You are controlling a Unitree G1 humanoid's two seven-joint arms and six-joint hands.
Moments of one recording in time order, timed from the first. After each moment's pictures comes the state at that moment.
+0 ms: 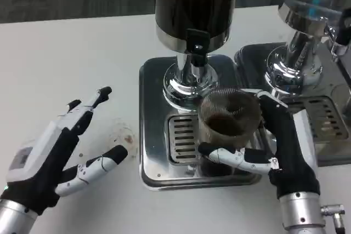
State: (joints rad) left arm 0.08 0.53 -0.01 0.42 0.46 -0.78 0.17; right arm 0.06 -0.05 0.17 0.24 -0.39 -0.46 -0.35
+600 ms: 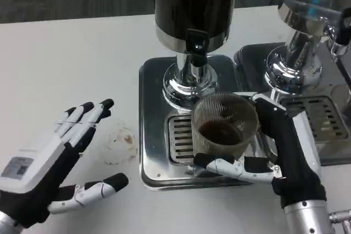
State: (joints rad) left arm 0.15 0.65 -0.01 0.34 0.62 -0.79 0.24; right arm 0.18 -0.06 0.17 0.03 -0.38 -0.42 -0.22
